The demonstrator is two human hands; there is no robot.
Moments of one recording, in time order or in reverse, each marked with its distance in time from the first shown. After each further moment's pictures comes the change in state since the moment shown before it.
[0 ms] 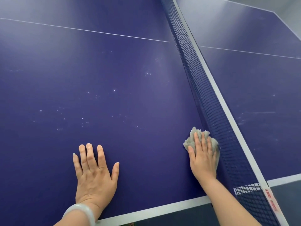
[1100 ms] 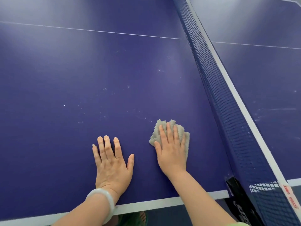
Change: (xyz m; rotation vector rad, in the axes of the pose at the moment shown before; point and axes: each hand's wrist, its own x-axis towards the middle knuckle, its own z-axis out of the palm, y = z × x) left_hand -0.001 -0.001 0.006 0.081 0.023 -0.006; right_hand -0.035 -0.137 0.018 0.016 0.011 -0.290
